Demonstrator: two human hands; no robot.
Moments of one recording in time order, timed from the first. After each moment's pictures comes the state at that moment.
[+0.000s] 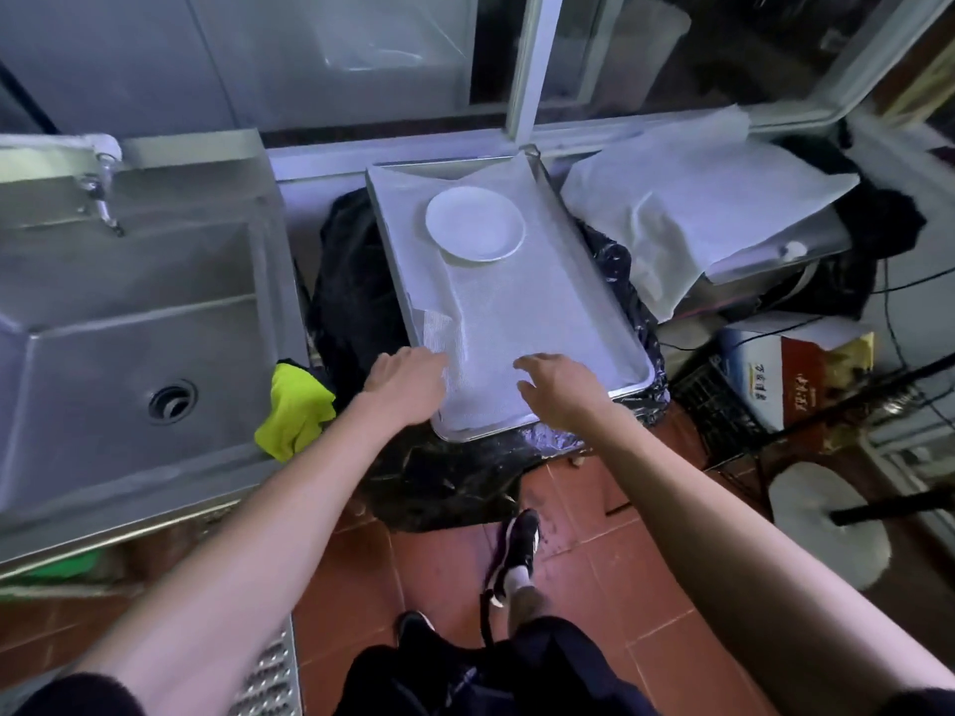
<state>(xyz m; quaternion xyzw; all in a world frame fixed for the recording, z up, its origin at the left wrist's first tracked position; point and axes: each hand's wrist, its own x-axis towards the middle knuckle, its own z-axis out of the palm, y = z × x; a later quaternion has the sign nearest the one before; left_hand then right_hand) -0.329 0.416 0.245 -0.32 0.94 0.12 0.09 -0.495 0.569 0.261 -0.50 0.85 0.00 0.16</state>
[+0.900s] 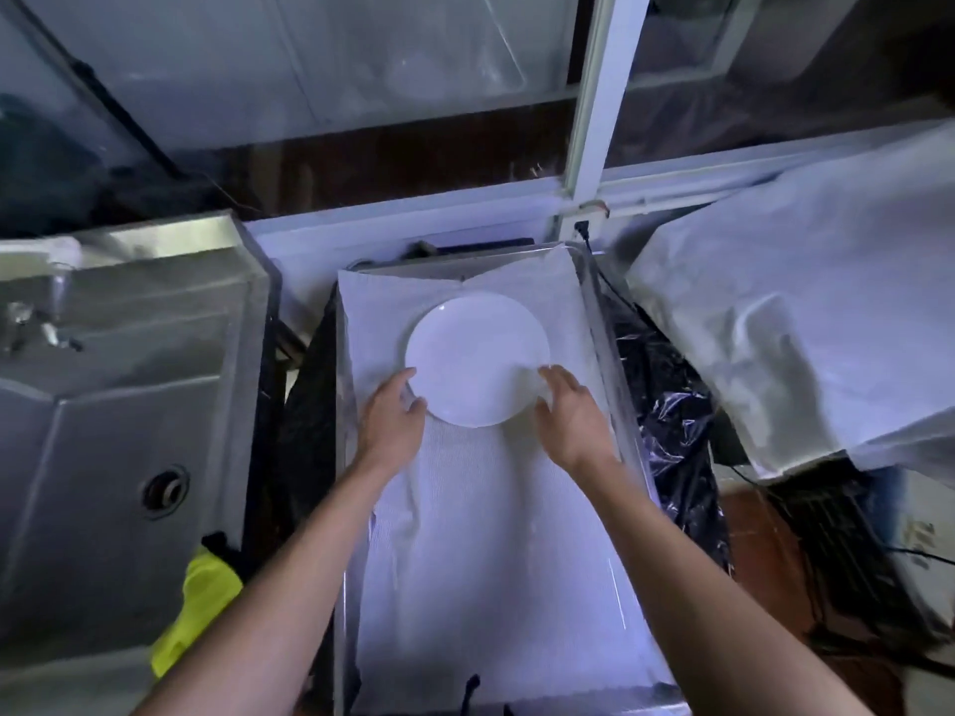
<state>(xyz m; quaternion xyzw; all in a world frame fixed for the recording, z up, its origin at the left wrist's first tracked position) -0.548 0.233 0.186 -0.59 0.69 0.39 -0.13 -0.757 0.352 0.183 -0.45 0.83 -0.22 0.25</state>
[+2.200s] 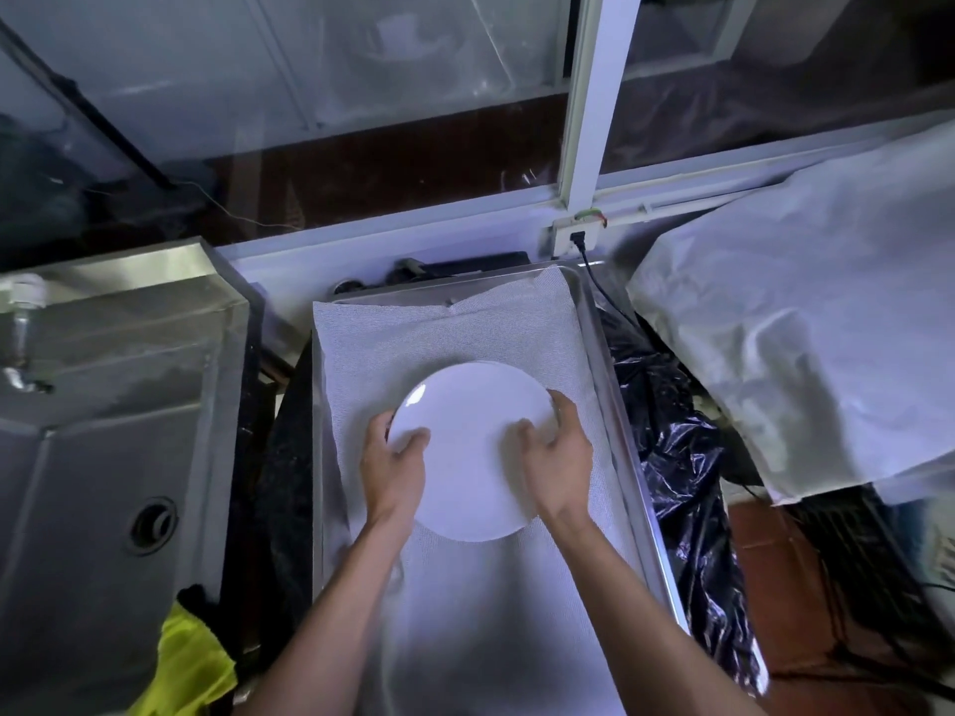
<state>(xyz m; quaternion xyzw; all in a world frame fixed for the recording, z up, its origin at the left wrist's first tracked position) -0.585 0.245 0.169 -0.65 0.51 0.48 -0.30 -0.741 0.334 0.171 -0.21 0.81 -0.47 0.28</state>
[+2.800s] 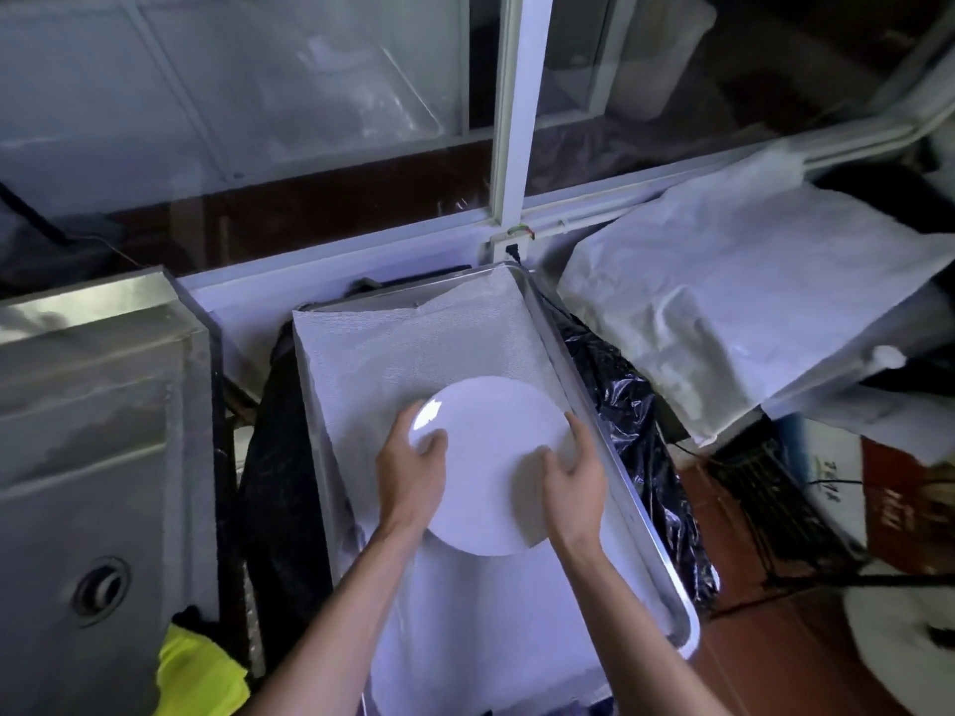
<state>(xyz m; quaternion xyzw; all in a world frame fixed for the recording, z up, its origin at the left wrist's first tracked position) -0.560 0.292 0.212 -0.52 0.62 0.53 -0.26 -0.677 0.423 0.212 -0.10 0.81 -0.54 0.20</state>
